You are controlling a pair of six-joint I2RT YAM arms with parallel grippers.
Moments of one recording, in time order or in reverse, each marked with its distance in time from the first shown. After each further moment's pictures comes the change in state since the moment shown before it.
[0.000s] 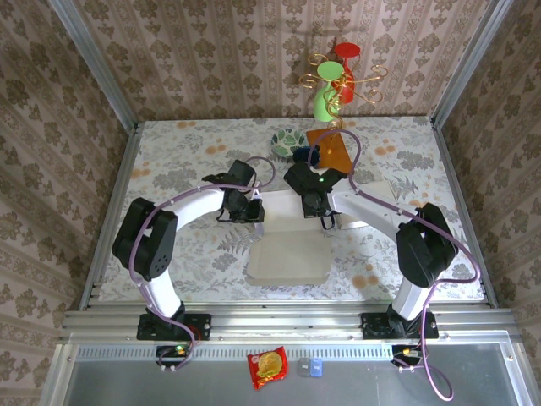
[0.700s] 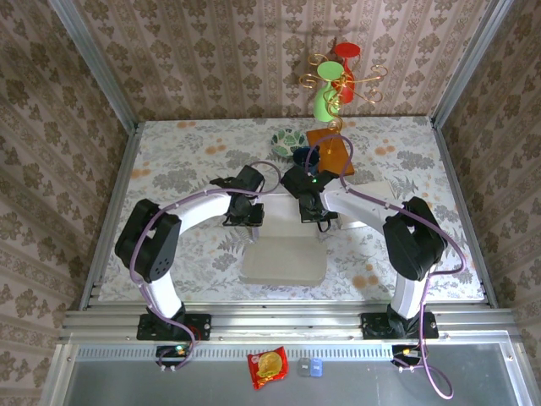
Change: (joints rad) left arm -0.071 -0.002 0.003 -0.046 -0.211 -0.055; right arm 0.000 0.081 0.006 -0.014 -0.061 0.041
